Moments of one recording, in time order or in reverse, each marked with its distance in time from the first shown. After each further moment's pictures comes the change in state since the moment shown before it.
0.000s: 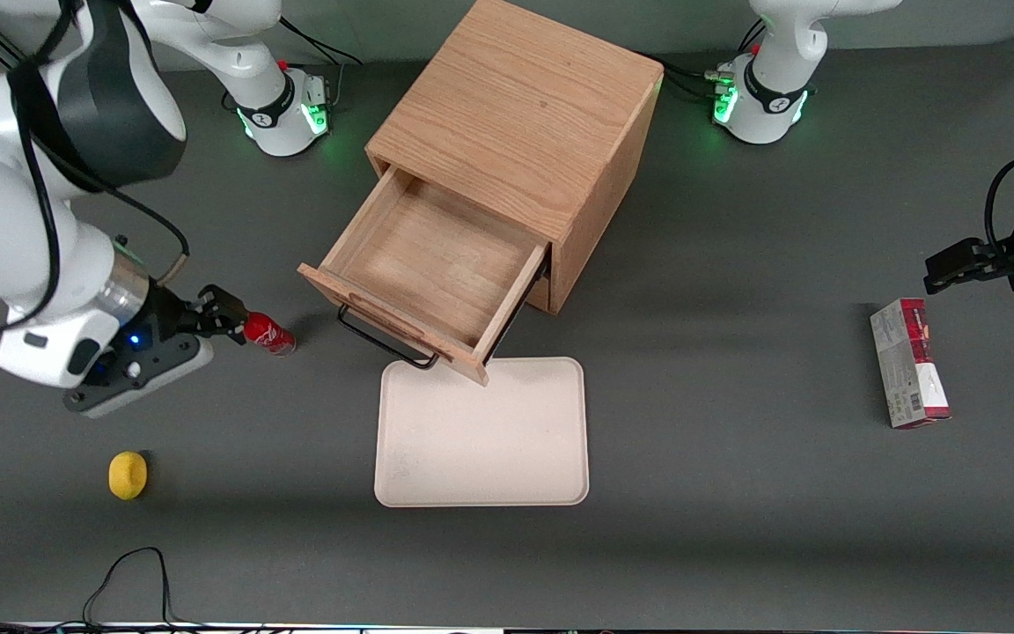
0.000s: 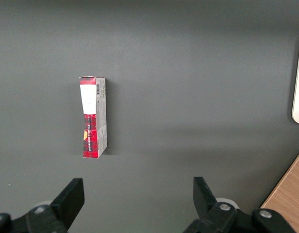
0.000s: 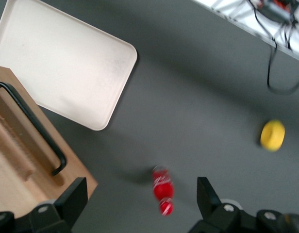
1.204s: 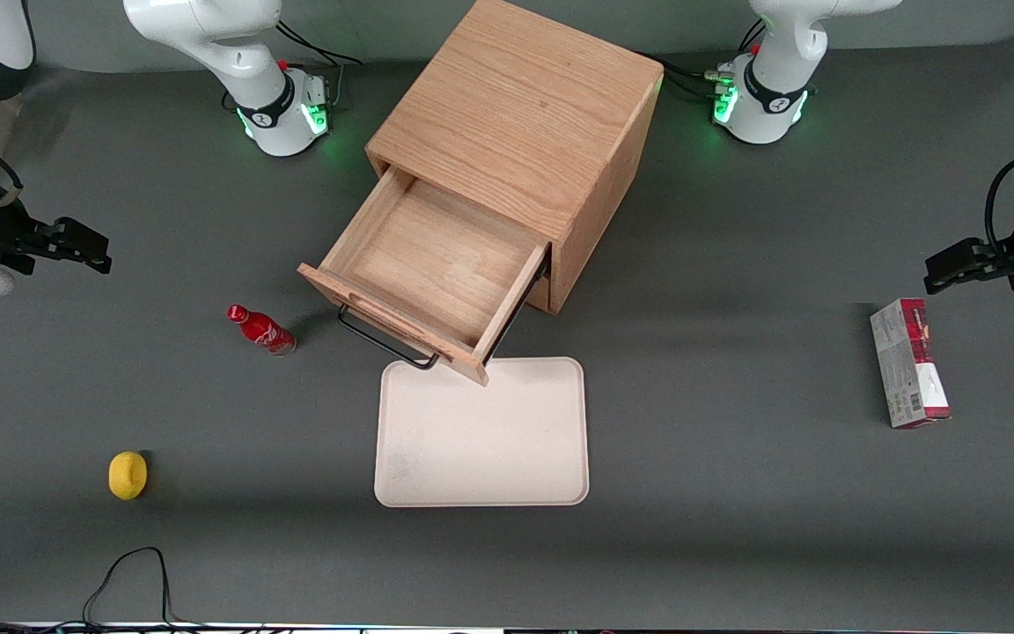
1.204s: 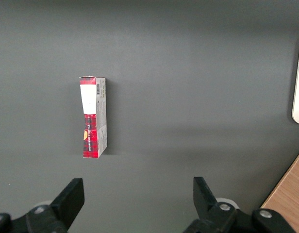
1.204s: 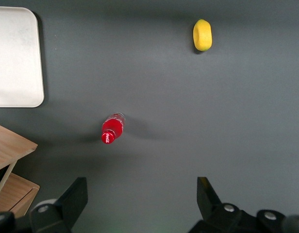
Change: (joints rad) arm -0.001 -0.338 -0.295 -0.378 0.014 -0.006 0.102
